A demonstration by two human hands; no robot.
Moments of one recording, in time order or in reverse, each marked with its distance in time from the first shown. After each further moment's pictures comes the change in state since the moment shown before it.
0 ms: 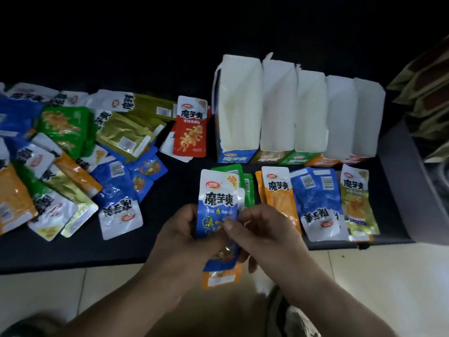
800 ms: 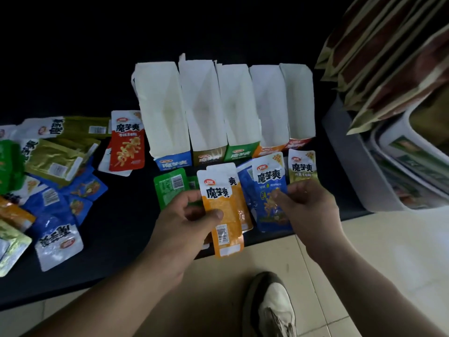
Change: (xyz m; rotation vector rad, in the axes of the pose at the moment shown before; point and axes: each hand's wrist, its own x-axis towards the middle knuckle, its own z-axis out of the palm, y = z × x) left_hand 0.024 0.014 0.097 0.132 -0.007 0.040; right_hand 0.025 0.057 -0.147 0.030 0.583 -0.021
